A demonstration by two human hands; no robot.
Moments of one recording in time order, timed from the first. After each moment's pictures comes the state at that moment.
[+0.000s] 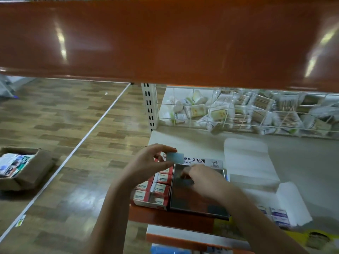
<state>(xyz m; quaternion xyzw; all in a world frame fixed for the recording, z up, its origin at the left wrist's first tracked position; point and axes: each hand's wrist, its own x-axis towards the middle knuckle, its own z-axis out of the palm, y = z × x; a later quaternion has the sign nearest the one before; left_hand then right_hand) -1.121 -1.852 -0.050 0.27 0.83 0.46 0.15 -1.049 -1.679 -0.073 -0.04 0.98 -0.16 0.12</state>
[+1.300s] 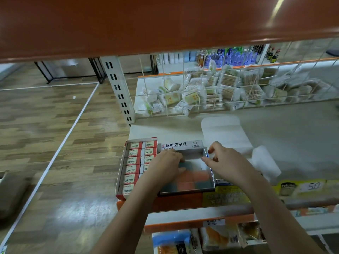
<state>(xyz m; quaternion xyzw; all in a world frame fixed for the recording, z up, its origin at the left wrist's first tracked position) -1.090 -1.780 -0.078 0.44 0.88 0.08 0.14 -0.978 -1.637 -0.048 0.23 0.94 -0.23 0.06</state>
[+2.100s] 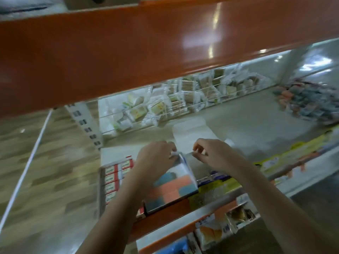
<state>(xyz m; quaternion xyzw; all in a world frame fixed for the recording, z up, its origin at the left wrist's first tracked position) -1.095 -1.738 -0.025 0.55 0.83 0.07 0.07 -0.960 -1.608 -0.040 0.25 0.94 -0.22 -0.03</state>
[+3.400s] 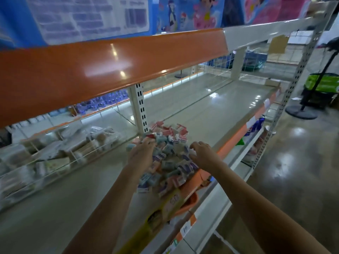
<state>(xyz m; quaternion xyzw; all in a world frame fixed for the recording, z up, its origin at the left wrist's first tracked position) -0.866 -1.171 -0.073 0.61 0.79 0.11 0.02 -0.670 -1.098 -0.080 0.48 0.85 -0.16 -0.11</state>
